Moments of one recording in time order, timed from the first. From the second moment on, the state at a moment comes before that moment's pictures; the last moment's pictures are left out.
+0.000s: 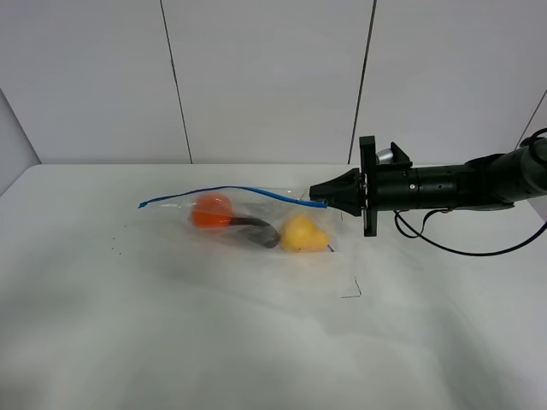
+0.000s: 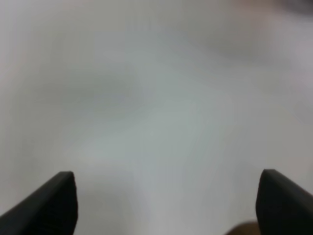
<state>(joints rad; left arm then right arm) 0.00 0.13 -0.49 0.01 1.05 0.00 0.04 2.04 -1.08 1.62 1.20 -0.84</state>
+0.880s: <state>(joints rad) 0.00 -0.01 -0.49 0.00 1.05 0.00 0.04 2.04 -1.28 1.20 1.20 -0.61</state>
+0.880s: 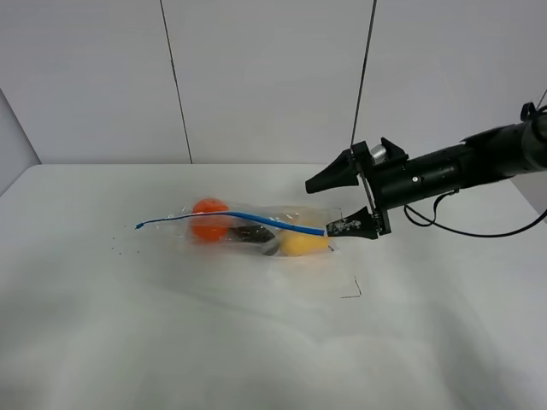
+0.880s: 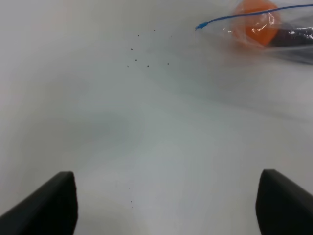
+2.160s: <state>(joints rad) 0.00 -0.01 -0.49 0.00 1.05 0.00 0.02 1.90 -1.55 0.12 1.21 -0.09</state>
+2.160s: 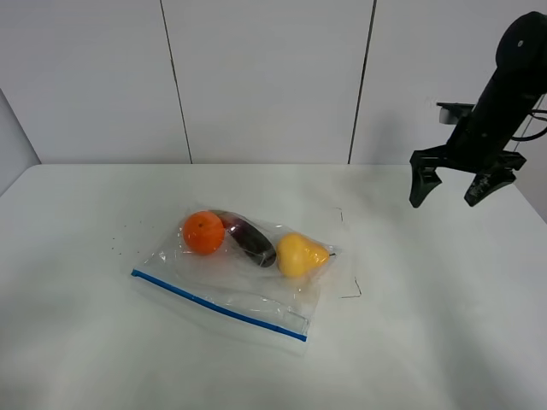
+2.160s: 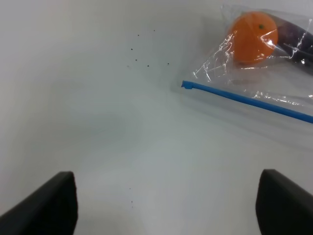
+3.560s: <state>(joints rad) 0.00 -0.01 -0.49 0.01 1.05 0.00 -0.01 0.30 -0.49 0.10 1.03 -0.09</state>
